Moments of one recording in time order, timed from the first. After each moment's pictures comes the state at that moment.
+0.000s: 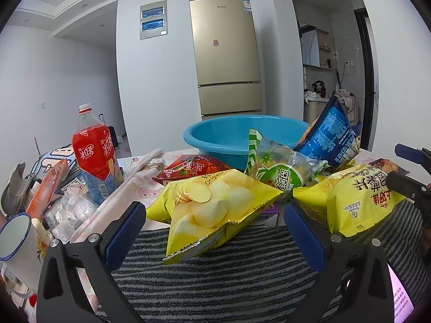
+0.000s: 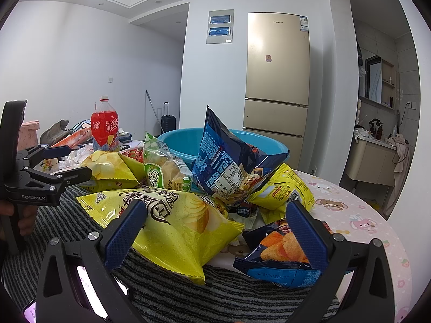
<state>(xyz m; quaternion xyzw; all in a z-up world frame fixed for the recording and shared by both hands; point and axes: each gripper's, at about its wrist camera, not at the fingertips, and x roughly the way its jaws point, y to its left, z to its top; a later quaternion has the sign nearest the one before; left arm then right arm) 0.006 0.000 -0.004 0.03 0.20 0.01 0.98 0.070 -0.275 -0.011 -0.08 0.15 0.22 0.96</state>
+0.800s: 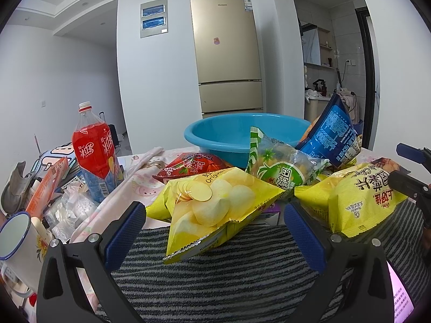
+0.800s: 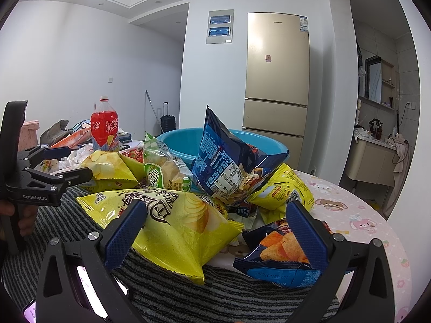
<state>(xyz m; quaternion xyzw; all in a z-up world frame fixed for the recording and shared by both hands) 0.008 -0.001 -0.006 0.04 0.21 0.01 0.98 0.070 -0.275 -0.012 -0.08 0.15 0.22 0.96</state>
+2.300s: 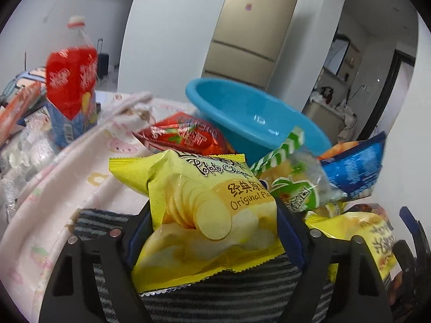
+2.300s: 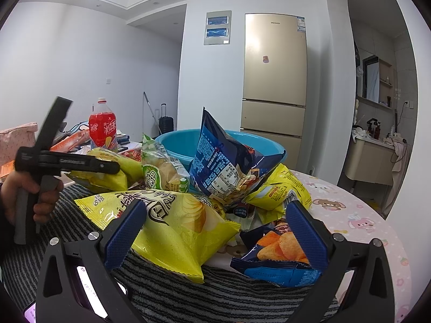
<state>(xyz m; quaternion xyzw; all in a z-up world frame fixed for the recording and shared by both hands) 0.076 0.044 -0.018 -0.14 0.31 -0.03 0.94 0.069 -0.281 -0.009 -0.08 0.14 0.21 0.96</state>
